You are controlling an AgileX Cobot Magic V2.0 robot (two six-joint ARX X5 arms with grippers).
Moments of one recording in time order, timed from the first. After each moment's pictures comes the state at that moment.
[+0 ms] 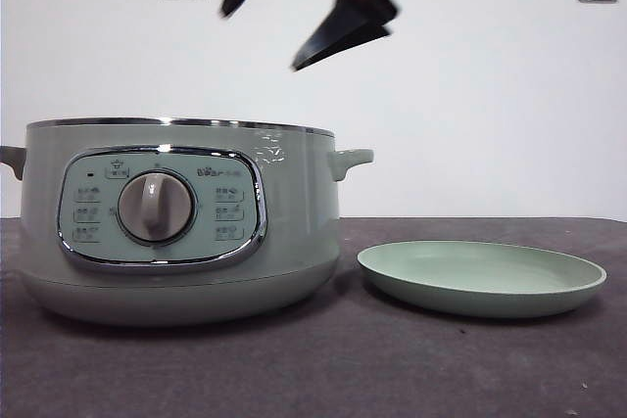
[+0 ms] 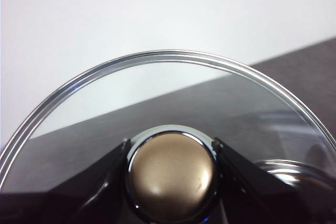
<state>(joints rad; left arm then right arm) -0.49 1.03 1.47 -0.72 -0.45 0.09 0.70 1.70 1.59 -0.71 -0.33 0.00</state>
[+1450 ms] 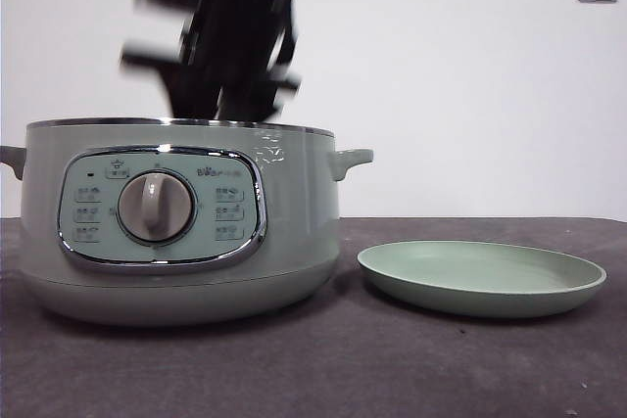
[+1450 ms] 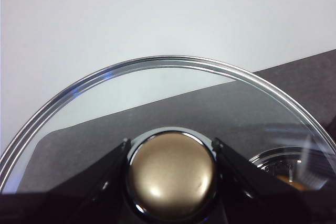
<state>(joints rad) -0.49 0.88 1.47 -0.84 -0.49 0.10 0.83 2.04 1.86 -0.76 0.03 -0.13</state>
